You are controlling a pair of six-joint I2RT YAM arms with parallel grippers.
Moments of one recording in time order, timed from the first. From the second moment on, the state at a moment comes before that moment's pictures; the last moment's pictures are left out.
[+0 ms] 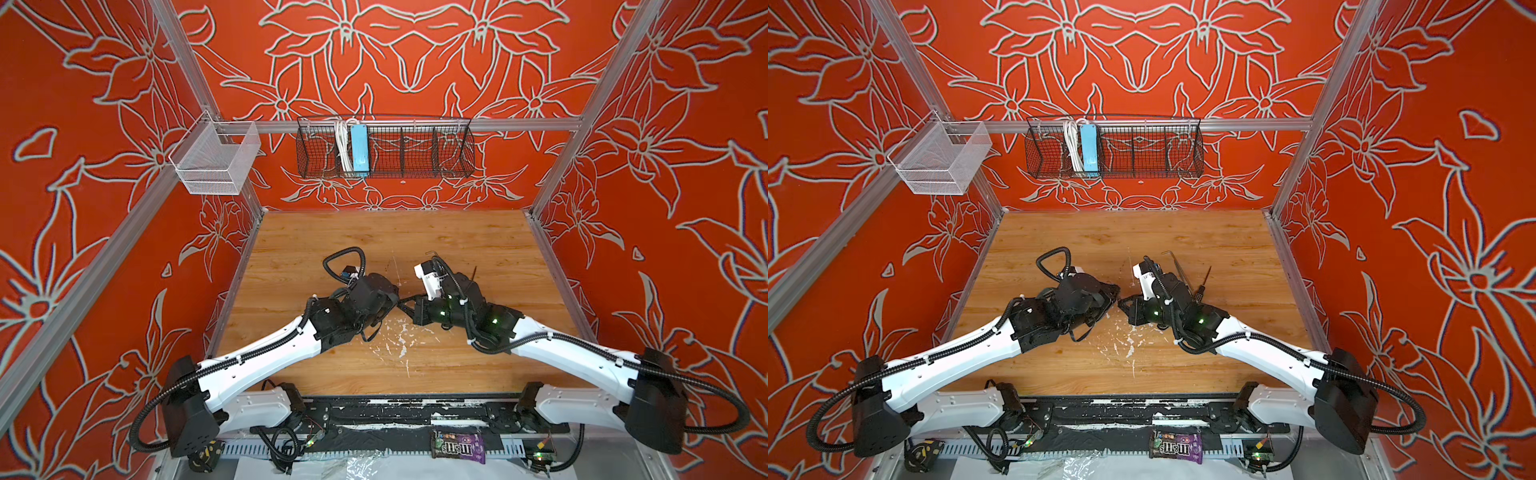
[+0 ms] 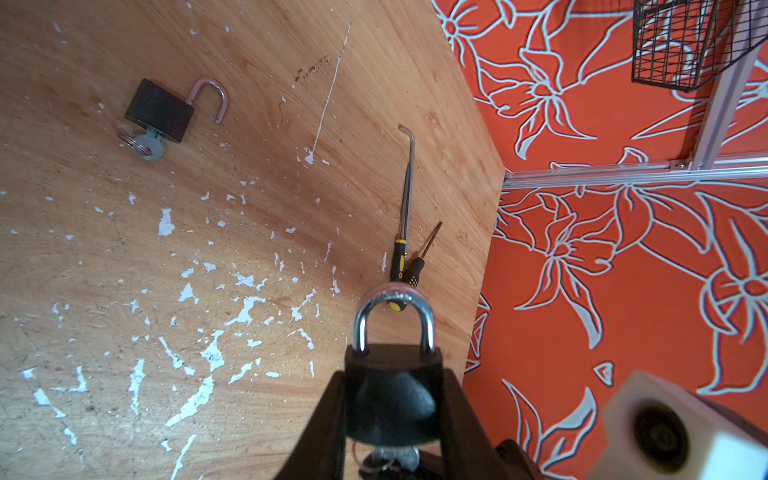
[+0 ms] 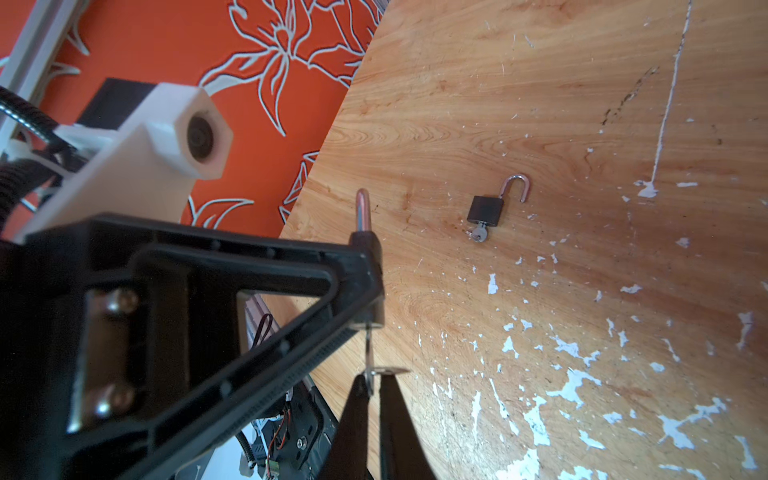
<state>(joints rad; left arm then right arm) -0.88 1.18 0.97 -0.44 -0.29 -1.49 0.87 1.20 0.81 -0.05 -0.19 0.74</state>
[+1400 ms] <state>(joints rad) -0.86 1.19 0.98 -0.38 -0.29 -1.39 0.87 1.07 0.78 -0.10 -0.12 0.75</state>
